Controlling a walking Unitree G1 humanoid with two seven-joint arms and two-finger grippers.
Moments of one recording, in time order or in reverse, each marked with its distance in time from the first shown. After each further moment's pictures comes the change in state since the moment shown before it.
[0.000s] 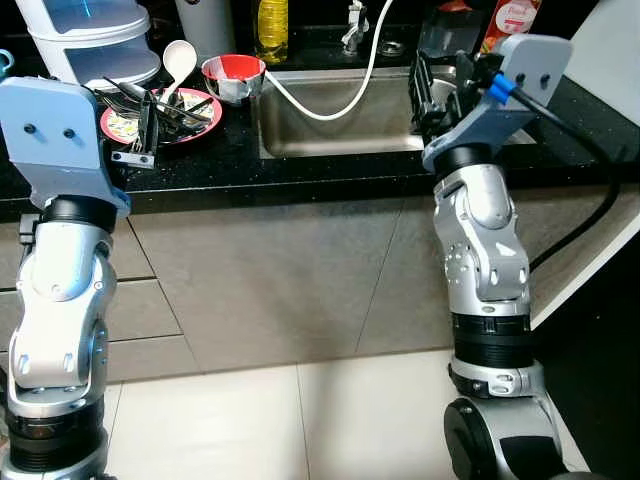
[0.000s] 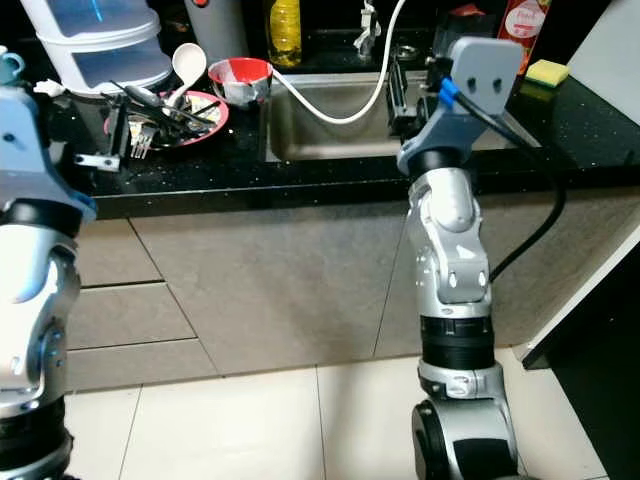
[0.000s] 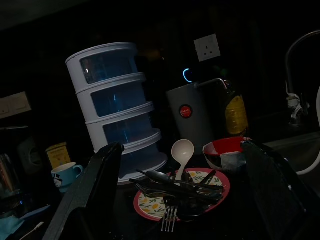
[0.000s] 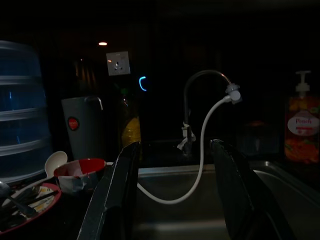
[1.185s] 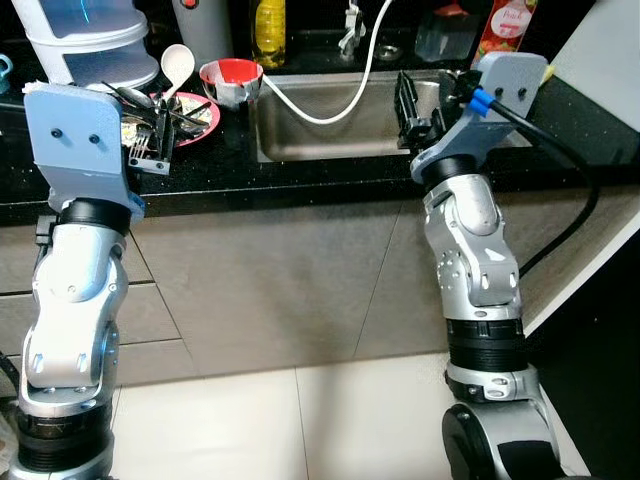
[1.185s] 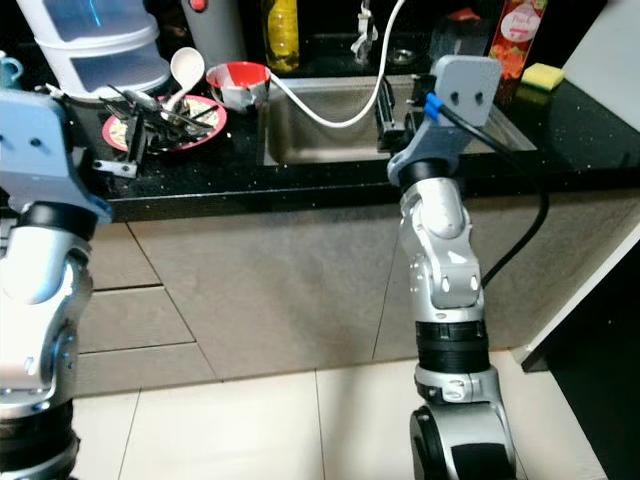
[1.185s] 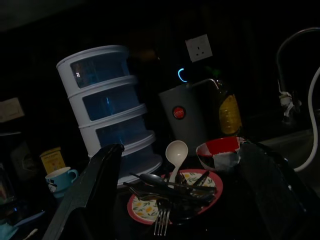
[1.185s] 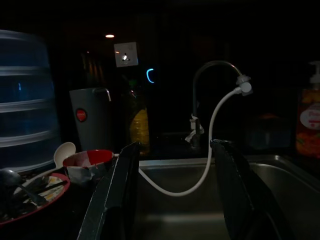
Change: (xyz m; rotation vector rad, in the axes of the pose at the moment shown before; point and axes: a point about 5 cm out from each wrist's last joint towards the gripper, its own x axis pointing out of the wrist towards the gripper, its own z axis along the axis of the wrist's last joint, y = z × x) left arm -0.001 -0.011 -0.002 0.015 0.013 -0.029; right arm -0.003 0.007 -0.011 0.014 0.047 0.032
